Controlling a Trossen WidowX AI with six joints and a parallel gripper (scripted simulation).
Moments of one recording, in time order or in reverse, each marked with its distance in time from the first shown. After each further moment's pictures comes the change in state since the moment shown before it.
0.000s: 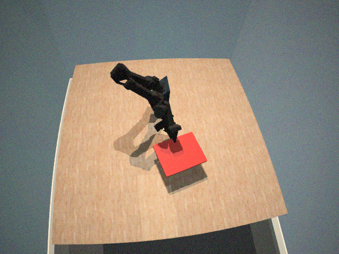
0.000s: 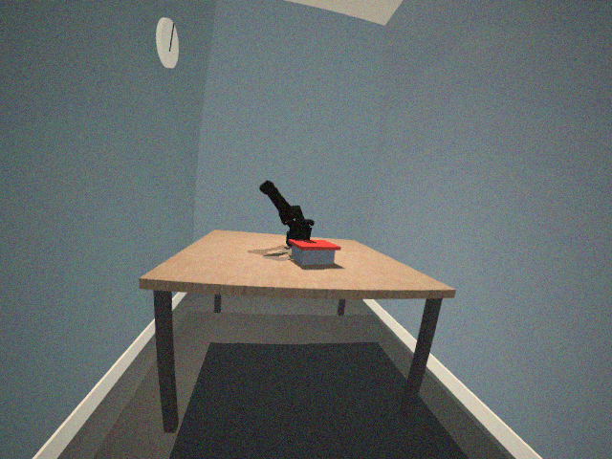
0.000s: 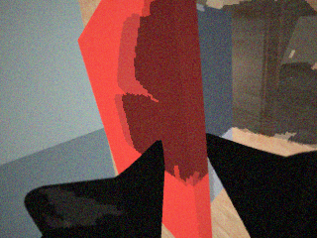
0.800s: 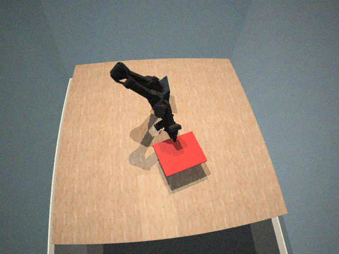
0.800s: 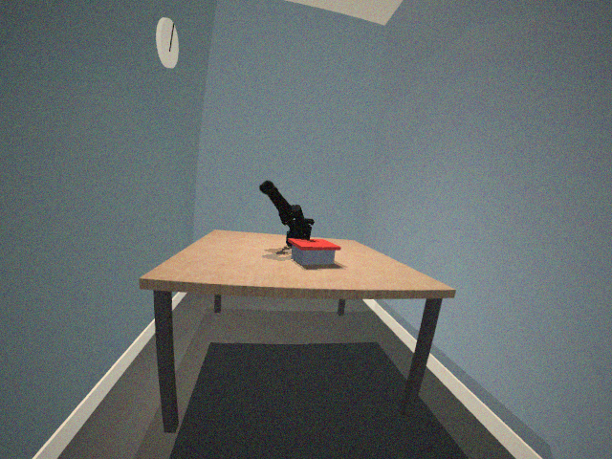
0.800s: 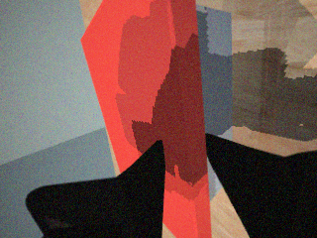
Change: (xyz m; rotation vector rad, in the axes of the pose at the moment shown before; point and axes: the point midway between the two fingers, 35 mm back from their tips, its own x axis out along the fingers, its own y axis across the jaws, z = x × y) arm -0.004 0.002 0.000 0.000 0.001 -0.002
